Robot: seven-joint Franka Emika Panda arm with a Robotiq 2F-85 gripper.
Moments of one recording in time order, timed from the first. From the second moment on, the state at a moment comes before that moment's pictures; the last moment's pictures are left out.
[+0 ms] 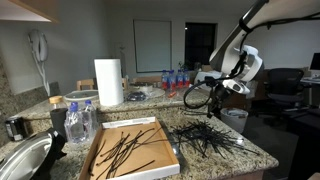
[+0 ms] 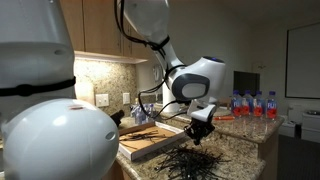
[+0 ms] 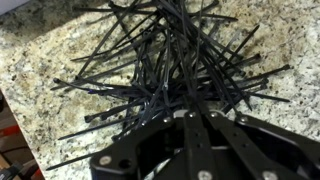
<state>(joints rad) -0.05 -0.20 -0.17 -2.68 0.63 2.61 1.54</state>
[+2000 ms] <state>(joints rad) 0.12 0.12 0.13 -2.20 0.23 2.57 1.40</state>
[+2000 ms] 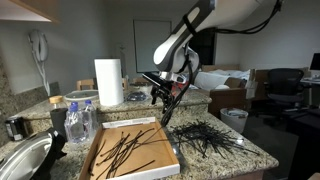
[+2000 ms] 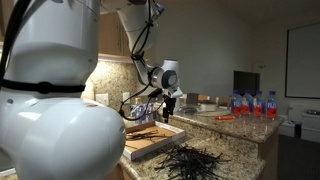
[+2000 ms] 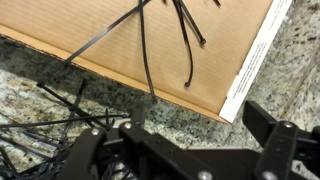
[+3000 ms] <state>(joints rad) 0.21 0.50 0.15 -1.84 0.25 2.30 1.38</state>
